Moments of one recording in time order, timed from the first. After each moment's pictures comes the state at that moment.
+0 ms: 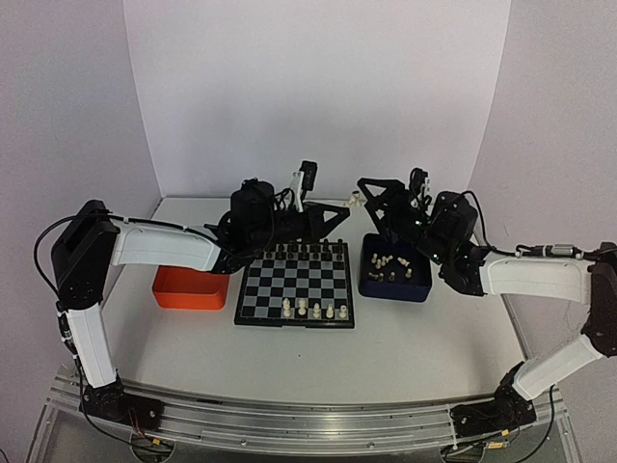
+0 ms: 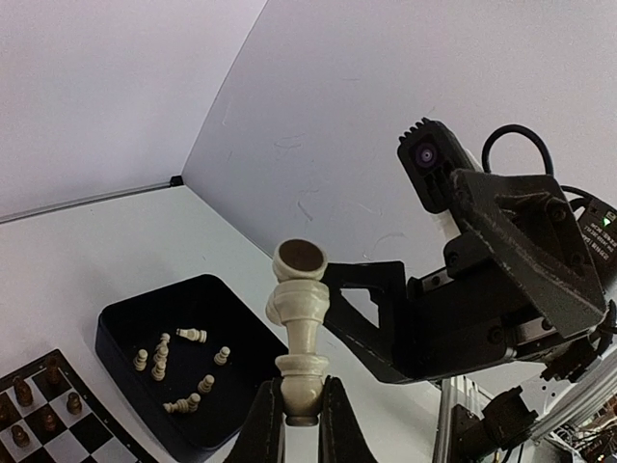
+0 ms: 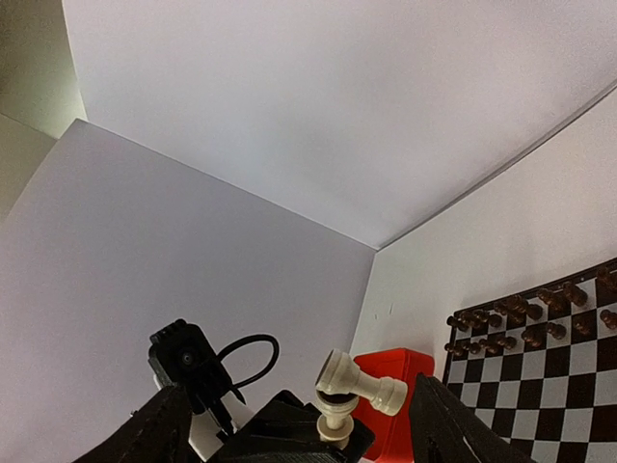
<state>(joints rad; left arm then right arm) -0.88 1.87 1.27 0.62 0.30 -0.51 0.68 1.43 0.83 0.65 -0.01 1.12</state>
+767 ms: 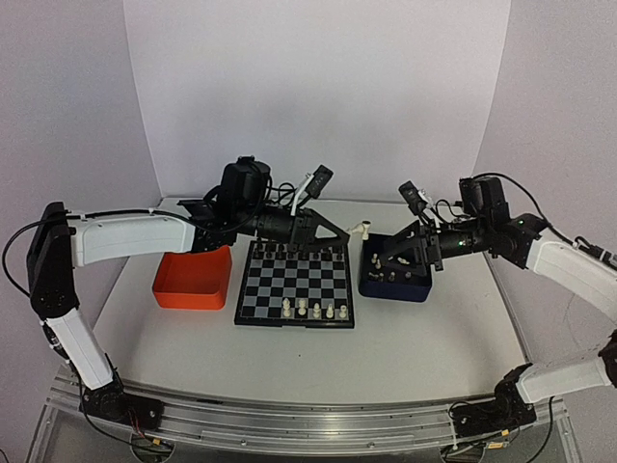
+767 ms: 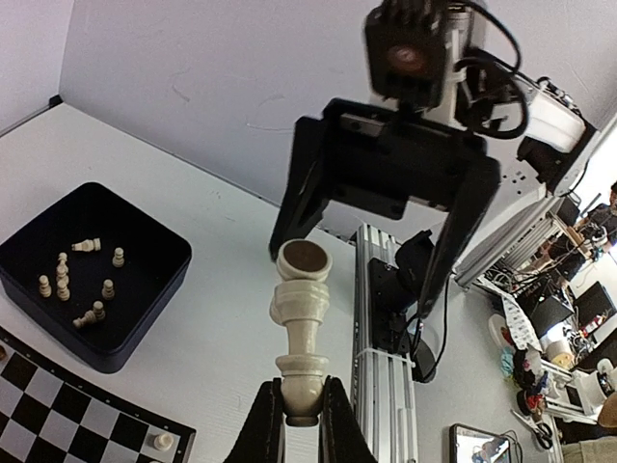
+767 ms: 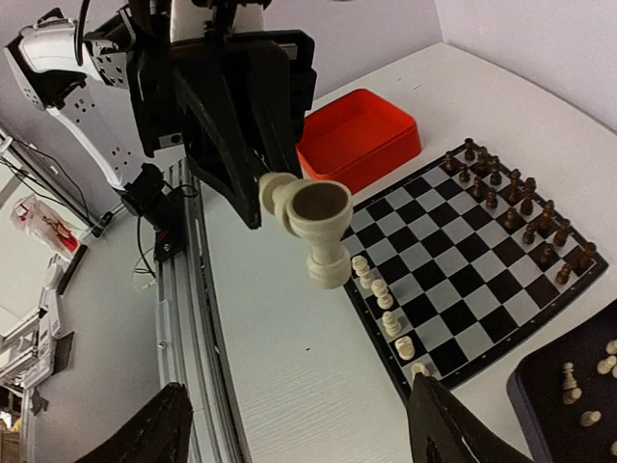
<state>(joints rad) -0.87 1.73 1.35 0.13 0.72 -0.29 0.48 1.19 1.00 -0.39 -0.81 -0.04</state>
